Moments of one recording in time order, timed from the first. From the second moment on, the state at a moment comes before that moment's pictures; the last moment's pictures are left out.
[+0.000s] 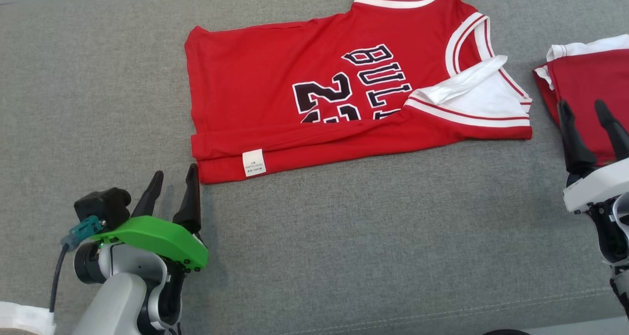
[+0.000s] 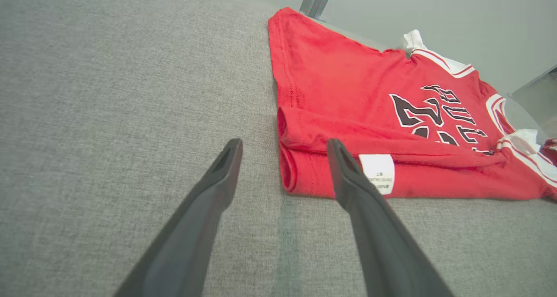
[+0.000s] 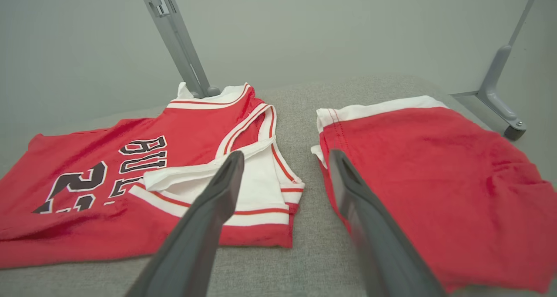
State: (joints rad) left arm -0.27 0.30 -0.39 0.19 -0.78 0.17 -0.01; right arm -0.37 -0.45 0.08 0.31 0.61 0.13 -0.12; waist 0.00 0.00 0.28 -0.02
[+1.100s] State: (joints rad) left arm -0.45 0.23 -0.50 0.45 -0.75 0.07 0.00; right arm -0.61 -0.34 0.17 0.69 0.63 0.13 0.01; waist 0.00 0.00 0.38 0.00
